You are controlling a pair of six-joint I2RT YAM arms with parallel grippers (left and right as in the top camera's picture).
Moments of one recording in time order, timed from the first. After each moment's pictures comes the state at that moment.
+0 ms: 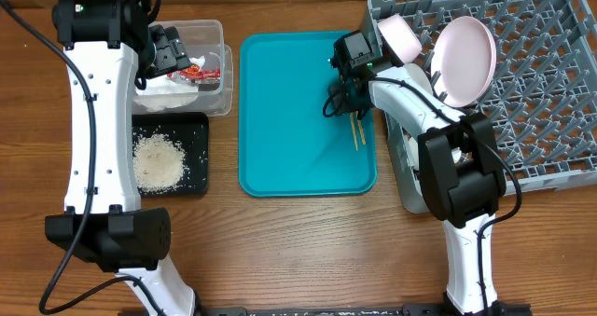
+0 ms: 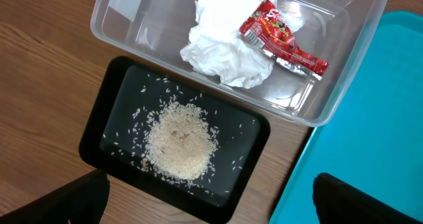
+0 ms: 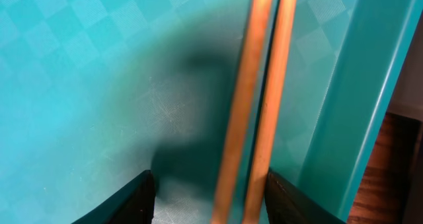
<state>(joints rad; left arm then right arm) 0.01 1.94 2.25 -1.53 -0.25 -0.39 0.38 2.27 1.74 -0.70 0.03 0.10</state>
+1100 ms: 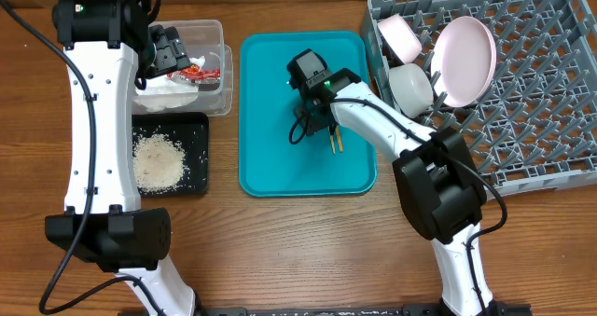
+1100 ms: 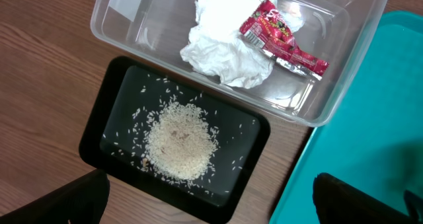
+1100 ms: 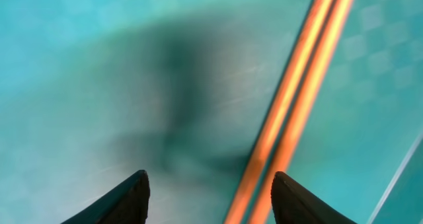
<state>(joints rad) 0.01 1.94 2.25 -1.53 -0.25 -0.39 0.57 2.24 1.76 -0.79 0.13 0.04</state>
